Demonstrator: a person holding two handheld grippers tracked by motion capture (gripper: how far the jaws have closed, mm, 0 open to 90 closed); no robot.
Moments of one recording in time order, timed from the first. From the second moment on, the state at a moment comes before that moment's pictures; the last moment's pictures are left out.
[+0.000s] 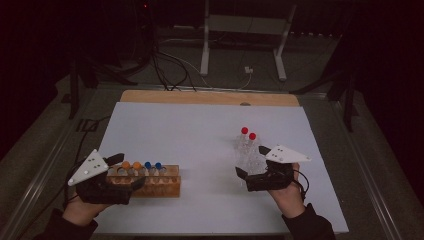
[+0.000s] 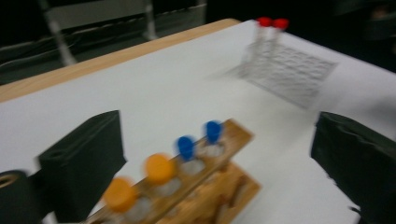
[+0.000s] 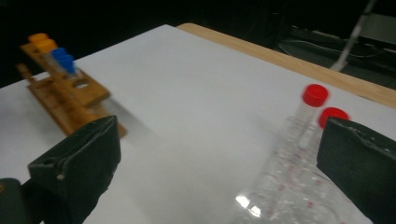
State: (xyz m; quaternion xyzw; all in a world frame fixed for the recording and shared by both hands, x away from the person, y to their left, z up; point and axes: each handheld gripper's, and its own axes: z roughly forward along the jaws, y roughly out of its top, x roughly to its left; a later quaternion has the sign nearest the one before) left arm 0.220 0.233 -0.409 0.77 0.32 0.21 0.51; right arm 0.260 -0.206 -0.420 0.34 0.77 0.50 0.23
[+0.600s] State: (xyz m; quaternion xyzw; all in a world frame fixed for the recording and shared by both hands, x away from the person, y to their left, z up) left arm 0.216 0.205 -0.418 0.78 0.28 0.19 0.52; right arm 0.310 -0.233 -0.444 0.38 0.77 0.46 0.23
